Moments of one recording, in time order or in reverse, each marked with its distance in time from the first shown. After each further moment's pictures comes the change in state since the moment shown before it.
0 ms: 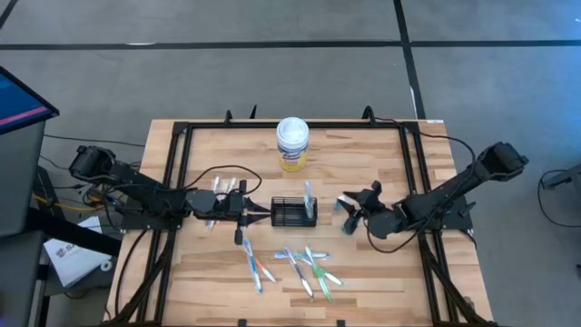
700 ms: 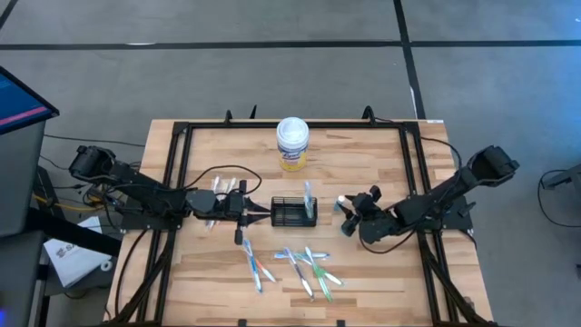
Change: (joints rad) left arm 0.000 0.000 0.000 0.000 0.000 0.000; right arm -0.010 0.155 0.000 -0.071 -0.045 0.135
